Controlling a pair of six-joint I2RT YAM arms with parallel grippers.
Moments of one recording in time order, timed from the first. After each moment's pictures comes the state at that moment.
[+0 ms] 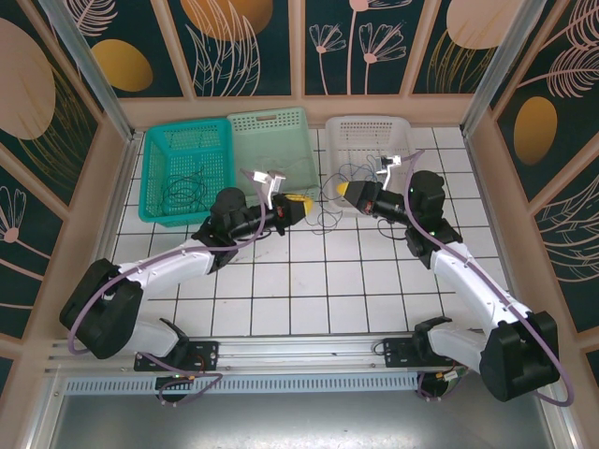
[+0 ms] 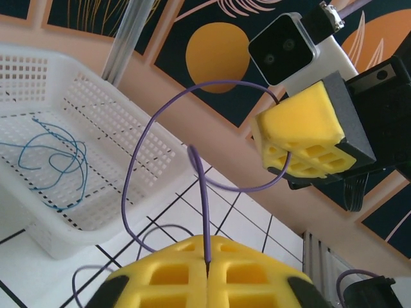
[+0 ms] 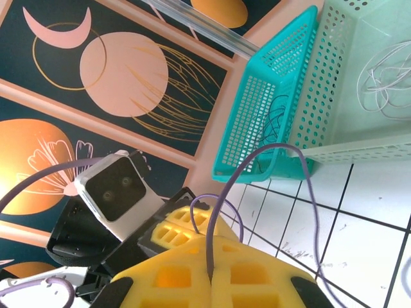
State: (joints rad) left arm -0.65 1.41 0.74 0.63 0.54 -0.54; right arm 0.33 1.10 0.74 0.23 -0.77 0.96
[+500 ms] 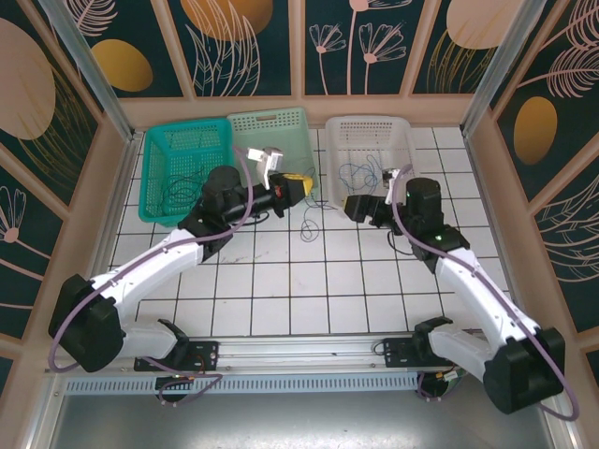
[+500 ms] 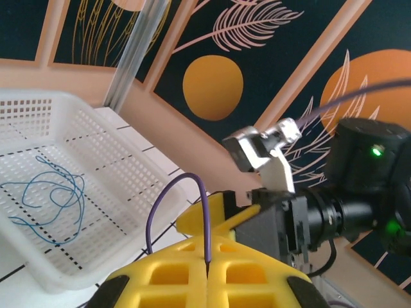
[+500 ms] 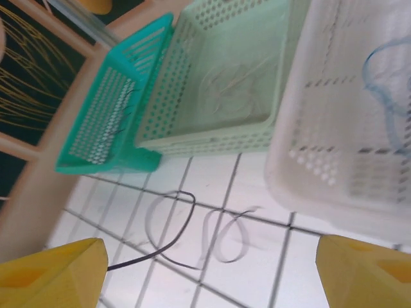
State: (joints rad) left arm -0.65 1.32 0.97 0.32 0.50 -0.56; right arm 0.35 0.98 0.74 -0.19 -0.38 0.43
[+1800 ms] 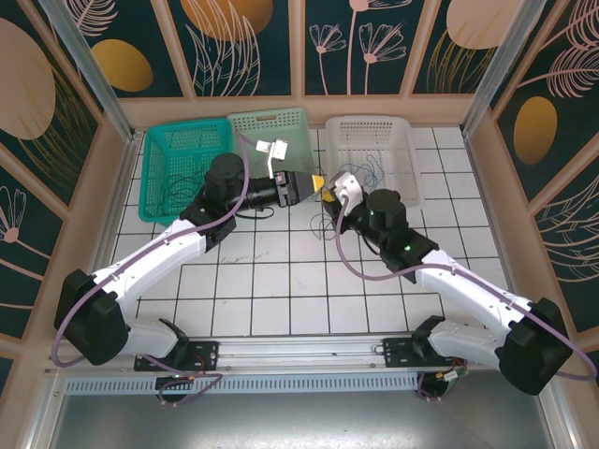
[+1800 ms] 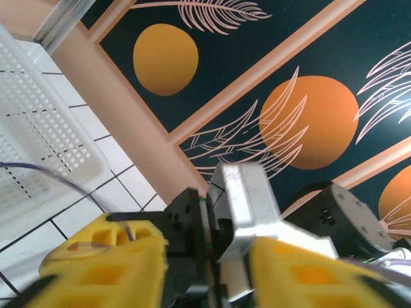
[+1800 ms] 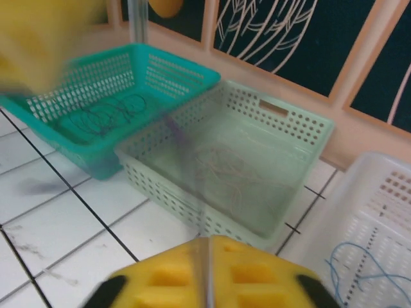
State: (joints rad) left arm -0.65 1.37 1.07 0.28 0.65 -0.87; right arm 0.70 1.10 0.77 0.12 -0.05 -0.13
